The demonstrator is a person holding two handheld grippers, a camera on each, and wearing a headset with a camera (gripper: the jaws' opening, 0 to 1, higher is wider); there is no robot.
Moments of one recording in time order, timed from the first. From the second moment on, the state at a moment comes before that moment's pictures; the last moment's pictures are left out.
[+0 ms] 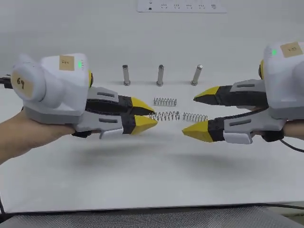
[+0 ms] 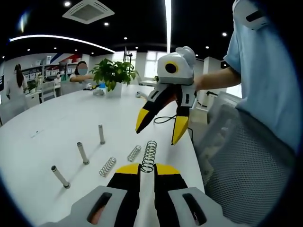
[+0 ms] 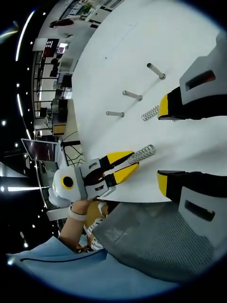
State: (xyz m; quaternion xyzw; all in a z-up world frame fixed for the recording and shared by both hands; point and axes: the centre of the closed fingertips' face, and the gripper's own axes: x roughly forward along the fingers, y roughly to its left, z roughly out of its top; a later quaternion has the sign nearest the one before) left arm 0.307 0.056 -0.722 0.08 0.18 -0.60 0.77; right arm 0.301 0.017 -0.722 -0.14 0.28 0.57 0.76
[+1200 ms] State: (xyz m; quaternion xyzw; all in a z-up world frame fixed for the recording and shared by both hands) left arm 0.292 0.046 -0.719 0.08 0.18 -0.63 0.75; right arm 0.286 0.028 -0.722 -0.14 0.29 0.61 0.72
